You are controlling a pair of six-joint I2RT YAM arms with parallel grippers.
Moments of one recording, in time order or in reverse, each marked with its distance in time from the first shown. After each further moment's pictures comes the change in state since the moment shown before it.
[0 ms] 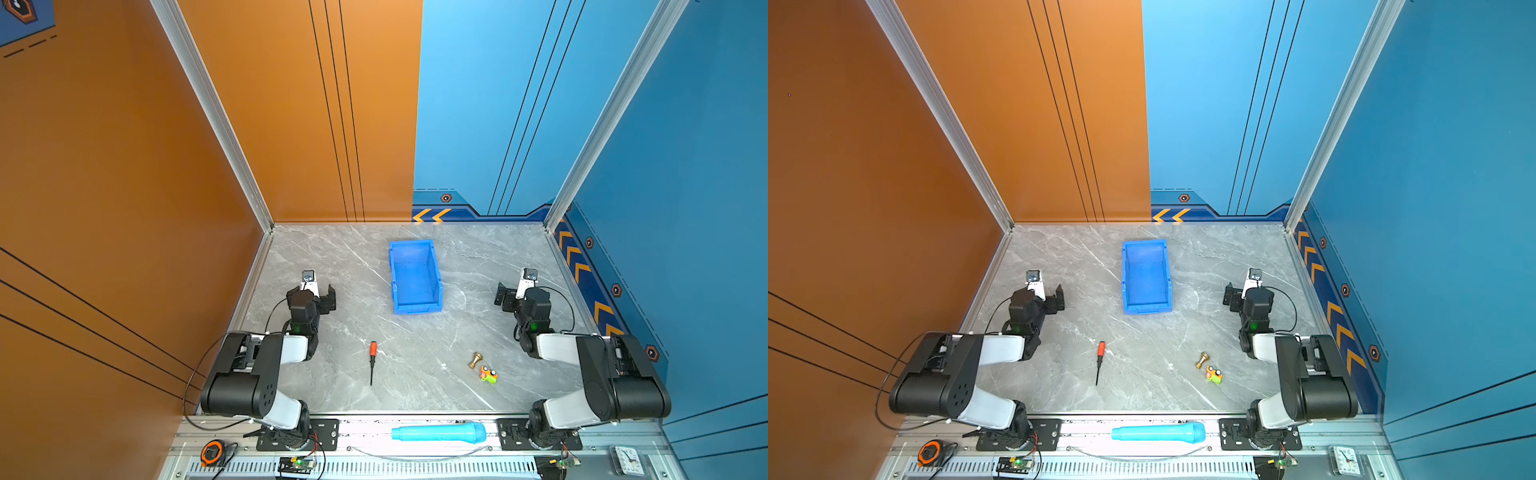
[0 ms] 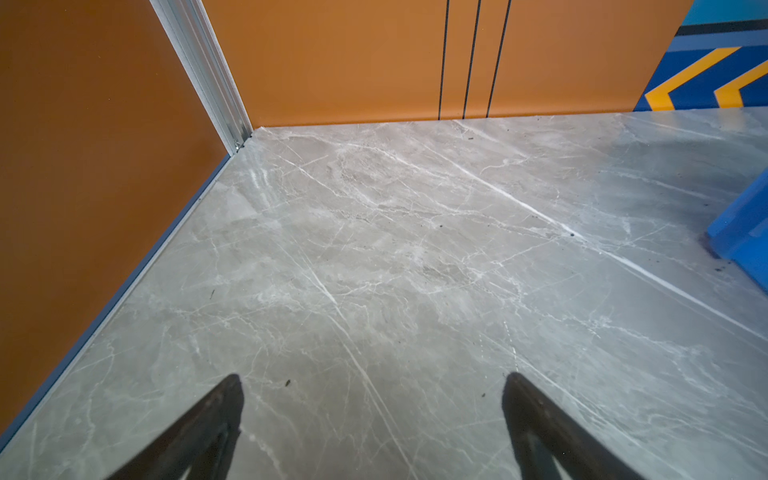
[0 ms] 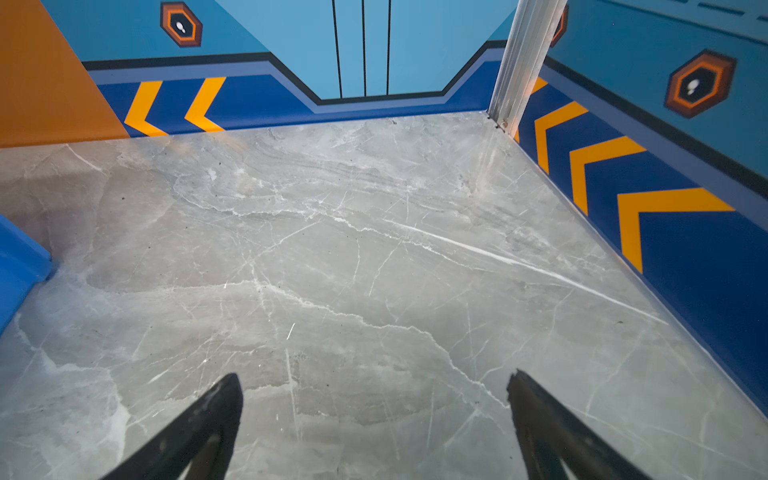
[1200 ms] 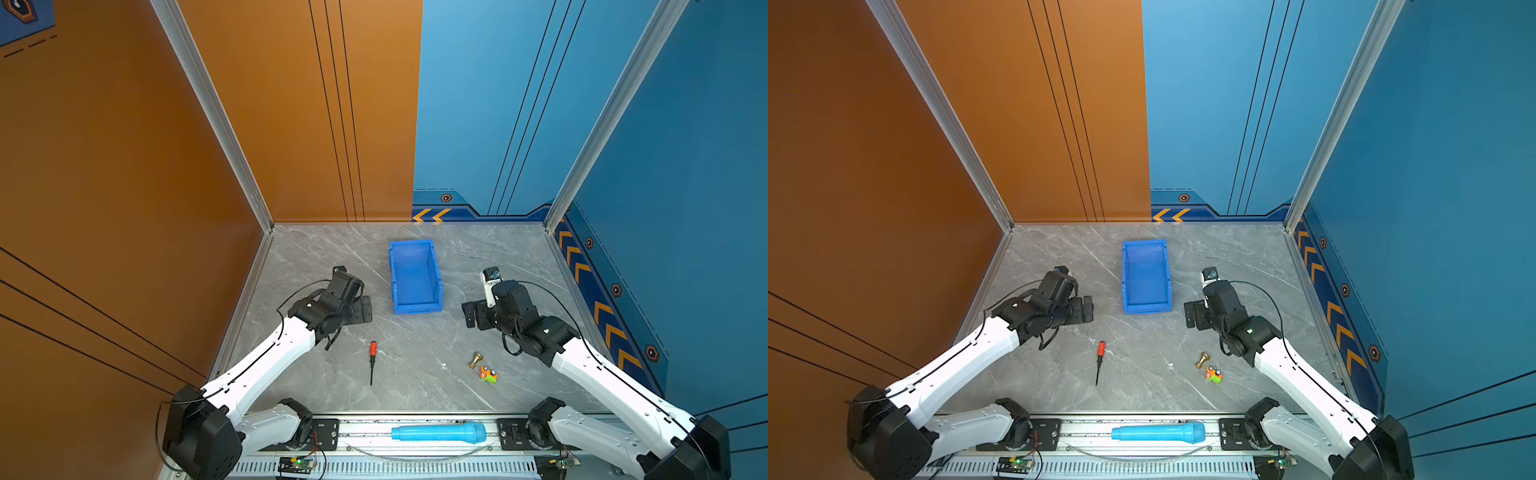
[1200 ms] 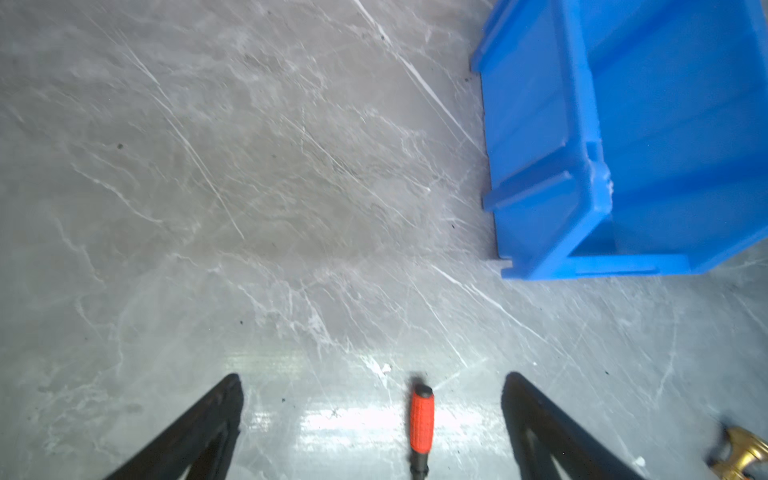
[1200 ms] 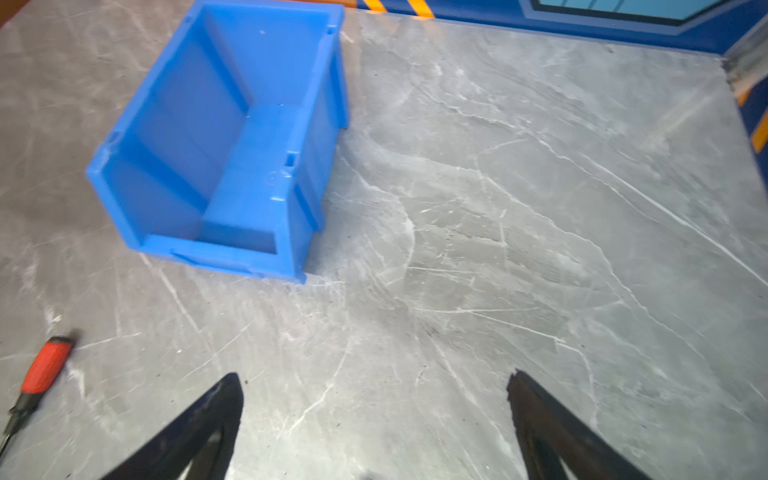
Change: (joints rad) left arm -0.508 -0.255 0.573 -1.504 -0.017 -0.599; right arm 0.542 -0.442 0.396 -1.210 0.002 0.166
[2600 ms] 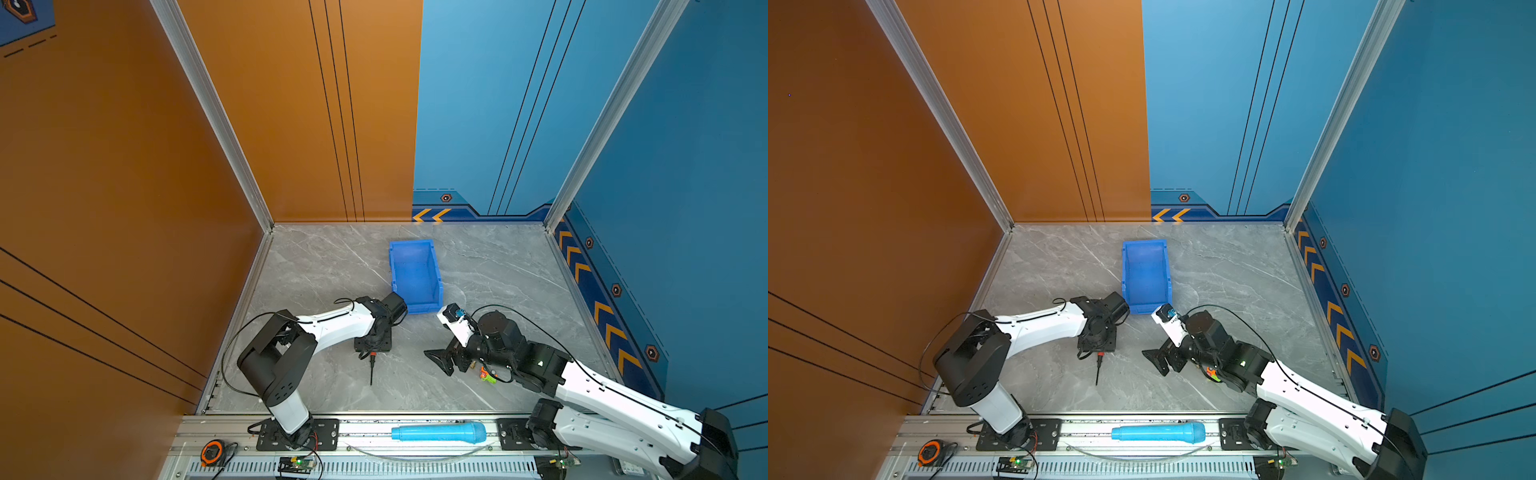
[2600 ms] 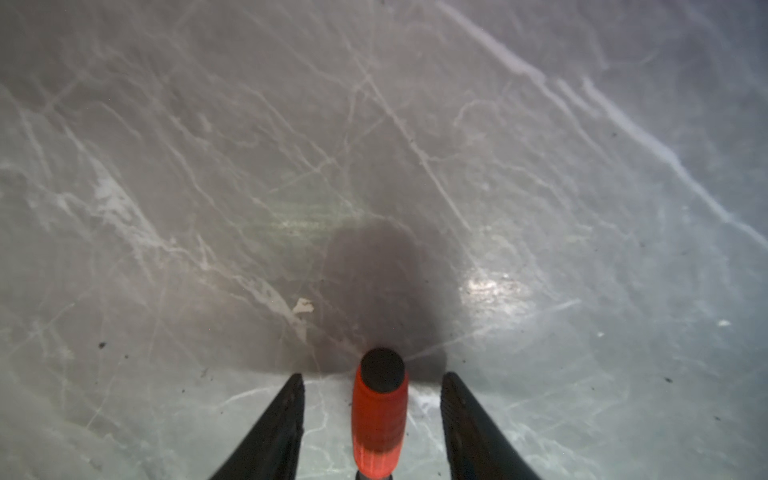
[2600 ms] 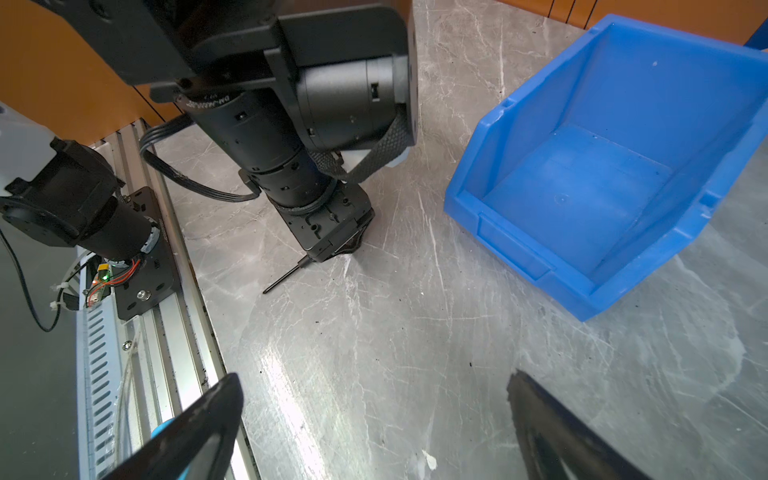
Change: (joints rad) left arm -0.197 0.486 0.053 -0.064 0.064 -0.196; right arm 0.317 -0.109 -0.169 0.240 -0.302 -0.137
